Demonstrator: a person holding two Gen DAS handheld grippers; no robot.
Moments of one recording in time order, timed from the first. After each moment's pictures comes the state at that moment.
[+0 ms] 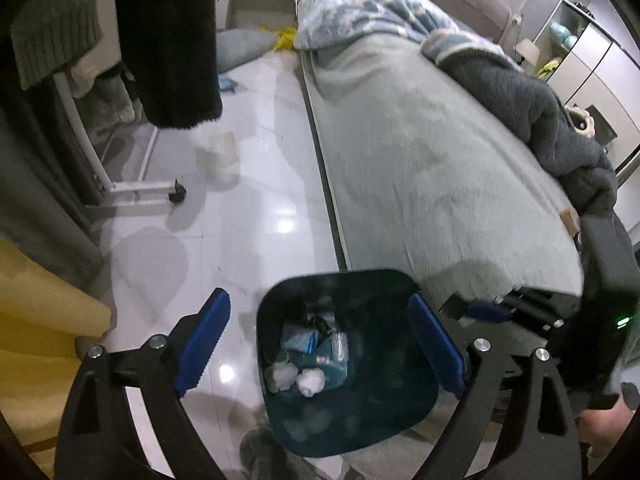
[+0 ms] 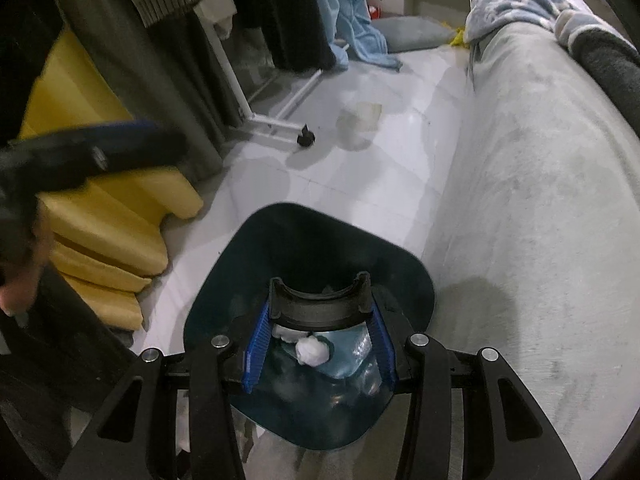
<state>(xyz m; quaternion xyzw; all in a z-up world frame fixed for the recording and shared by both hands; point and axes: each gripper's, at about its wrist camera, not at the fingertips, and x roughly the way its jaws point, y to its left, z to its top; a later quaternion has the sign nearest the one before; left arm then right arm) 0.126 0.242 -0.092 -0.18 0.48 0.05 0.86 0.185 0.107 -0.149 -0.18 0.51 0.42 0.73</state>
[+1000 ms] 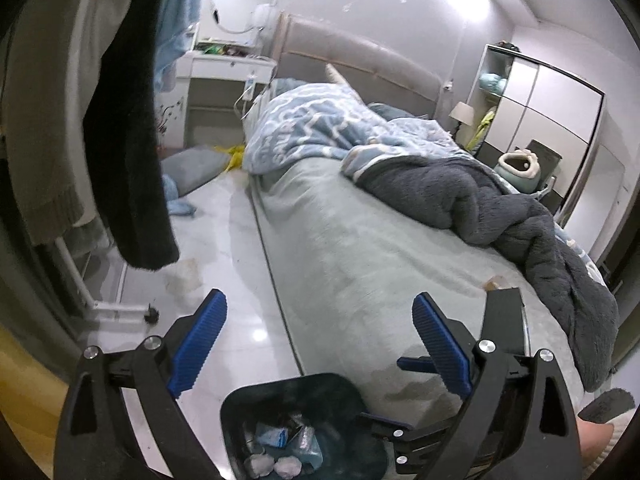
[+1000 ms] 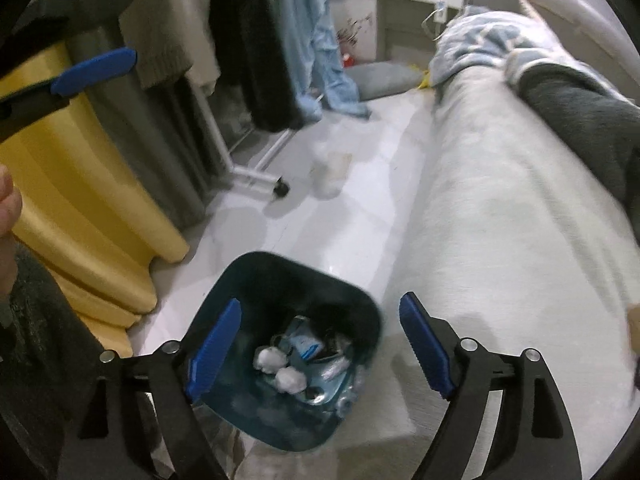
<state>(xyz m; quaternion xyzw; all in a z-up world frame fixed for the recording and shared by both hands) 0.118 0.195 0.015 -0.13 0.29 -0.01 0.95 0.201 0.074 -0.068 -0.15 0.44 0.40 0.79</state>
